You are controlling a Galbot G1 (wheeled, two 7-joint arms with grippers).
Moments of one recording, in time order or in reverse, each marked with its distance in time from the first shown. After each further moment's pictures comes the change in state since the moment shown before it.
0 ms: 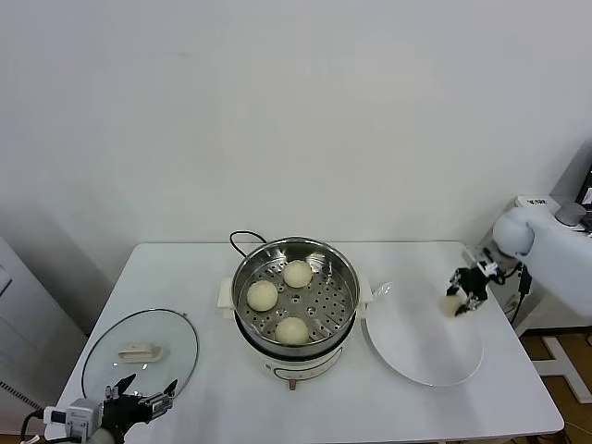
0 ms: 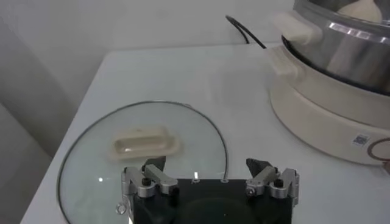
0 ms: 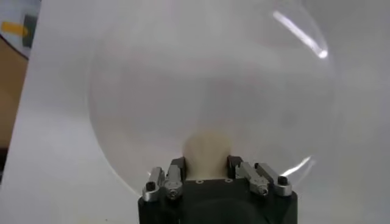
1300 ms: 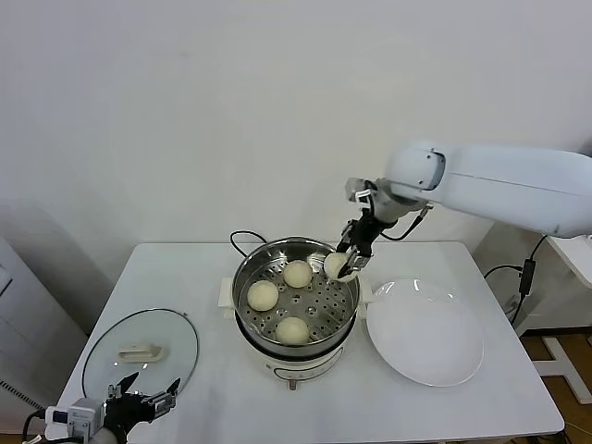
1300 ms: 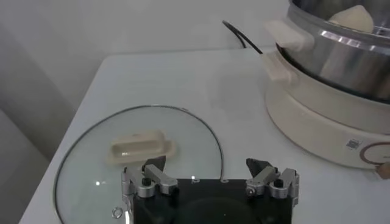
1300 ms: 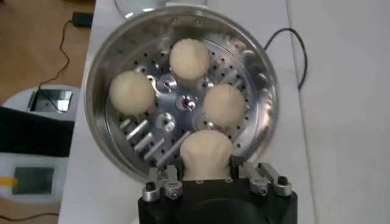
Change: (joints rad) left arm 0.000 -0.007 0.006 -0.018 0.006 0.001 -0.002; right arm 0.519 0.300 -0.496 0.437 0.752 -0.545 0.323
